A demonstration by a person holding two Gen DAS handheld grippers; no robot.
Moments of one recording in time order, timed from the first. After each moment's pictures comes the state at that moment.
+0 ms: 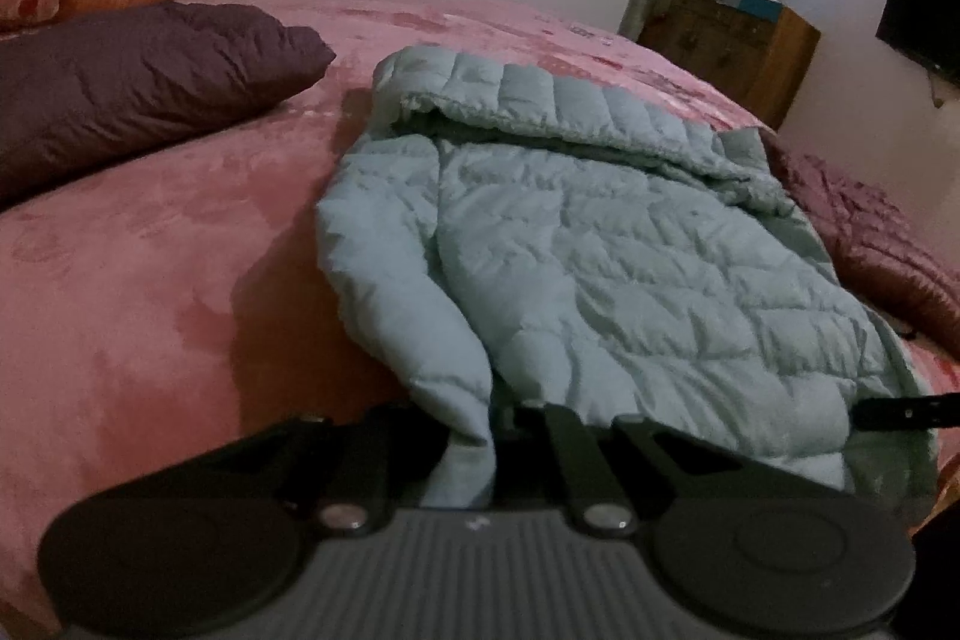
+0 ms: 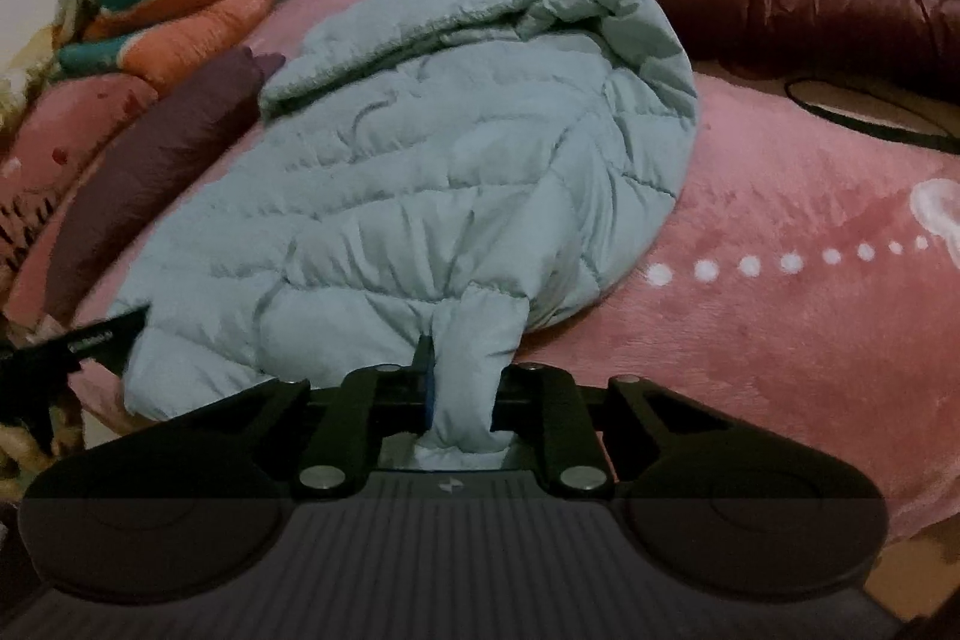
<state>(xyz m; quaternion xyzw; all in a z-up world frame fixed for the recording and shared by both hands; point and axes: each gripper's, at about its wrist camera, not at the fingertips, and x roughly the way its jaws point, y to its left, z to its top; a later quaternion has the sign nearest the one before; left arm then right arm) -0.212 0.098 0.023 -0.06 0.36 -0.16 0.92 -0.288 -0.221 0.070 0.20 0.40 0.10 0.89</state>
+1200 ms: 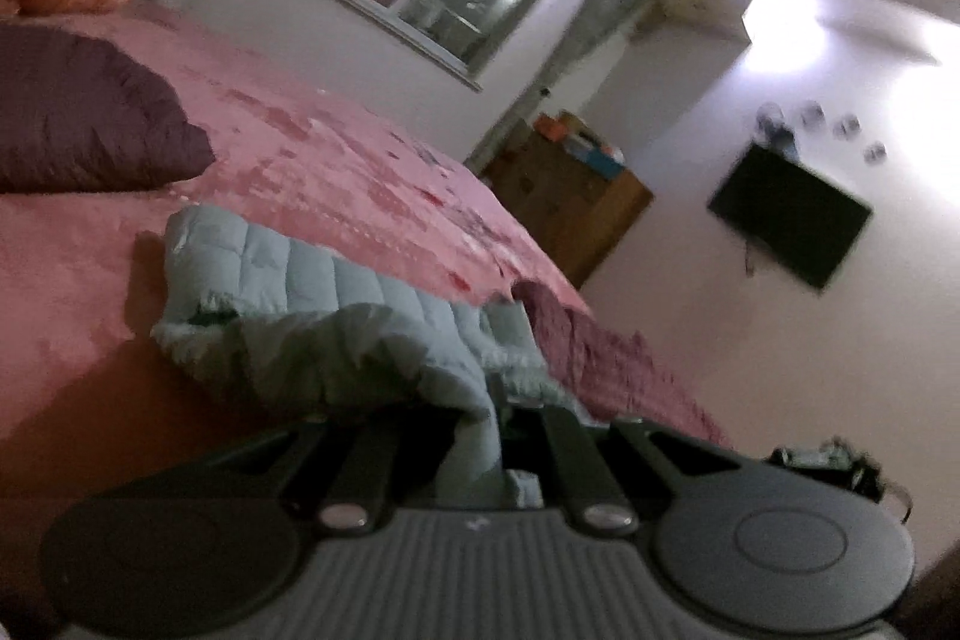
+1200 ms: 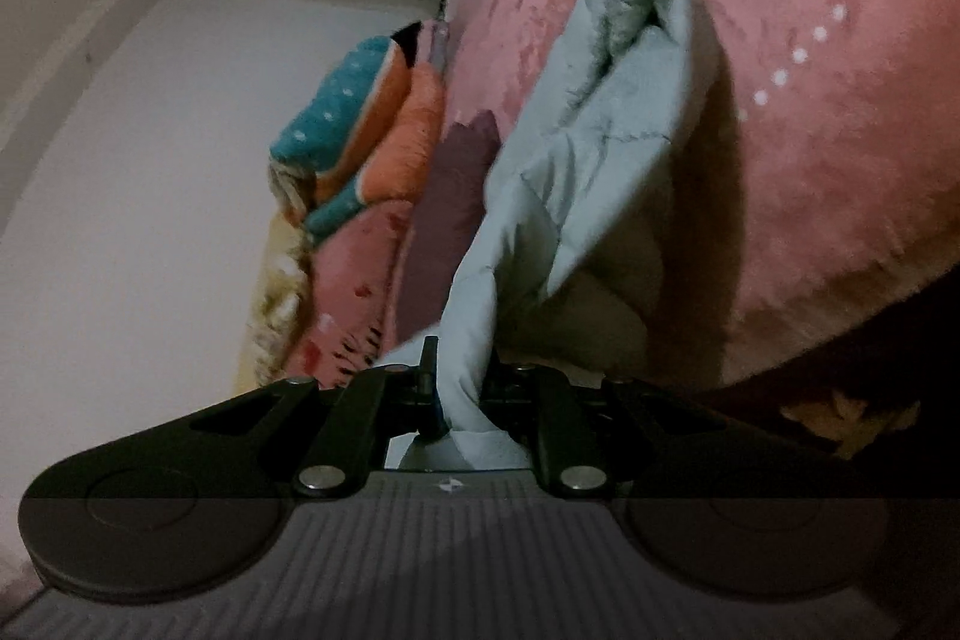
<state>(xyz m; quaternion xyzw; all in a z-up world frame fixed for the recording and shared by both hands) -0.279 0.139 0.113 -0.26 0.25 -0.29 0.89 -0.337 -0.315 0.087 0.55 0.32 0.26 0.72</state>
